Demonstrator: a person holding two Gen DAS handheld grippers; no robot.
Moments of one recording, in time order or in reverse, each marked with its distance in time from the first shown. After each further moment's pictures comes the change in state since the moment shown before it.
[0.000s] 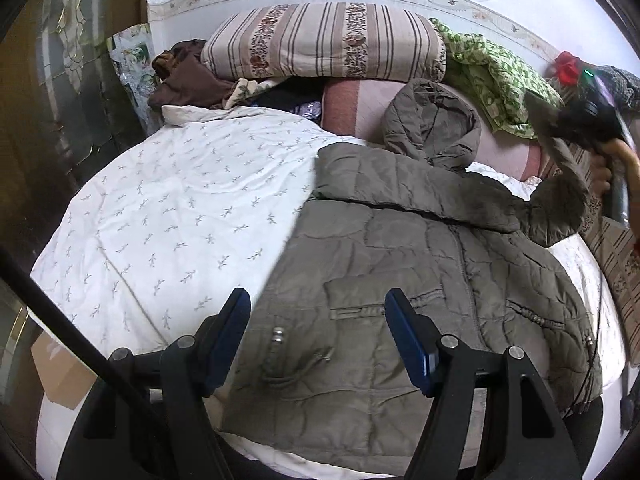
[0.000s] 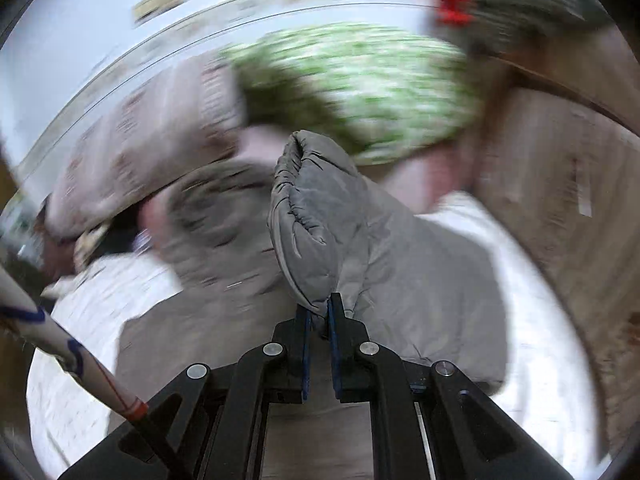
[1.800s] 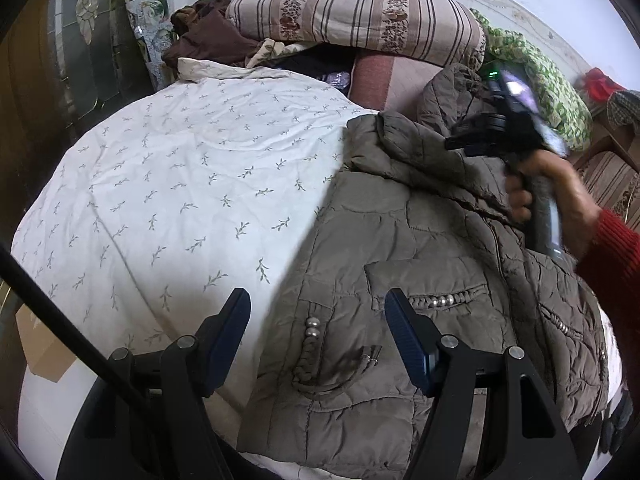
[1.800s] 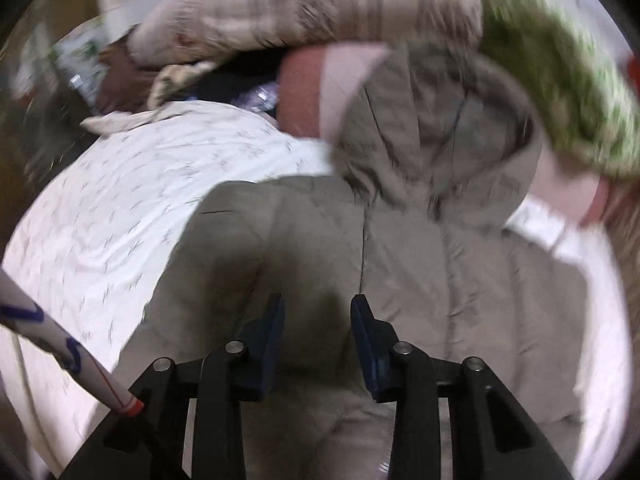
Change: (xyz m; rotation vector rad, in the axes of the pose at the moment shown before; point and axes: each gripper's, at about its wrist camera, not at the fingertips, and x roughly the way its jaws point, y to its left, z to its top) left arm 0.050 0.043 -0.011 -0.097 0.088 -0.009; right arm 0.149 0.221 -0.105 -0.353 0.245 0.121
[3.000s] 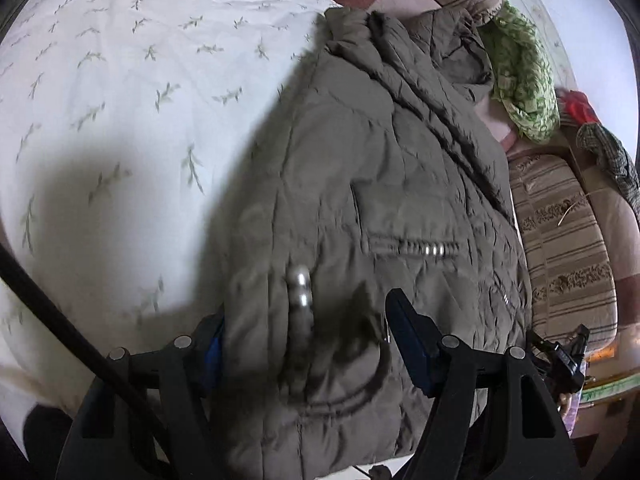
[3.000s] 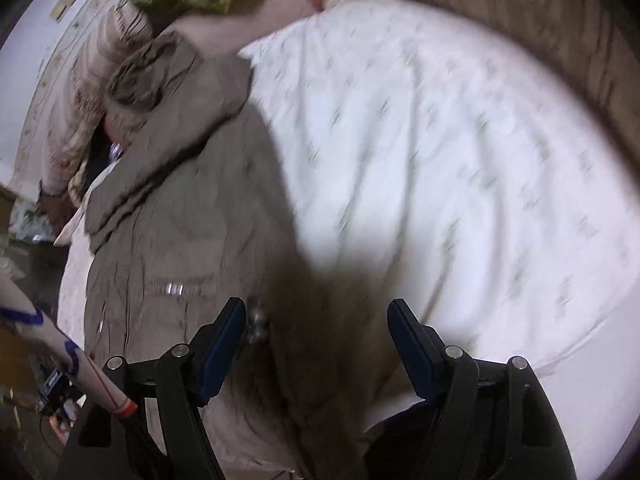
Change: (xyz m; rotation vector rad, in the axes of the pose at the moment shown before) left arm 0.091 0.036 -0.027 -0.172 0.379 -0.404; right arm -0.177 -0.289 -0.337 0.664 0.107 0.101
